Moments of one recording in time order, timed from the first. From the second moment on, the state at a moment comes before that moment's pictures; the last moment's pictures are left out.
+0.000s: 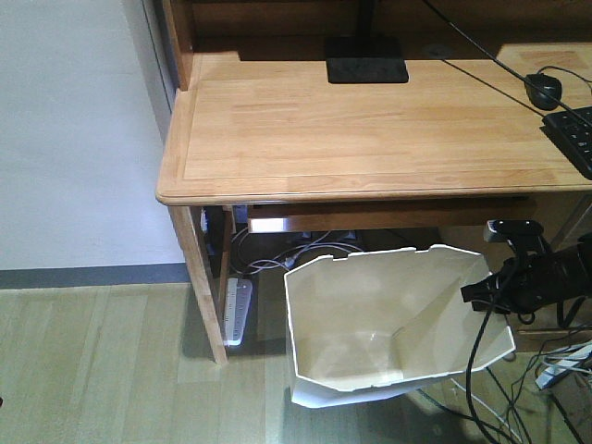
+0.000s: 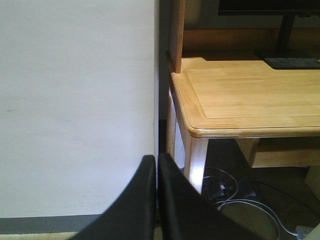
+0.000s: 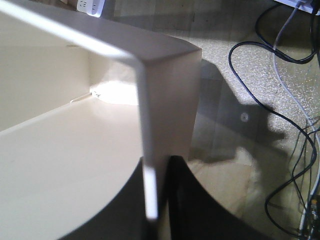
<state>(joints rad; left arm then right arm) 0.01 -0.02 0.03 -0.01 0.27 -0.05 -0.25 2.12 -0.81 1.17 0.40 -1.50</state>
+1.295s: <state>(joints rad) 0.01 -0.02 0.03 -0.01 0.27 -0.05 -0.25 2.12 -0.81 1.17 0.41 -1.50</state>
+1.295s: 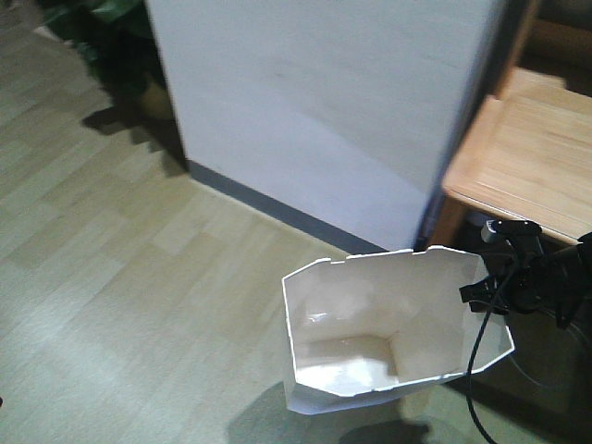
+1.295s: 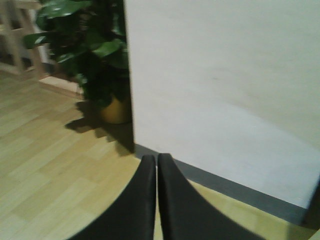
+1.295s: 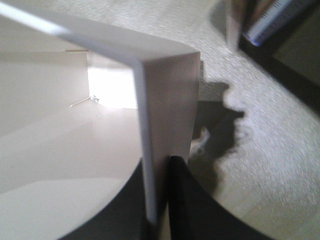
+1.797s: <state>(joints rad) 0.01 -0.02 0.03 -0.01 0.27 -0.05 -0.25 2.12 -0.81 1.17 0.40 -1.50</state>
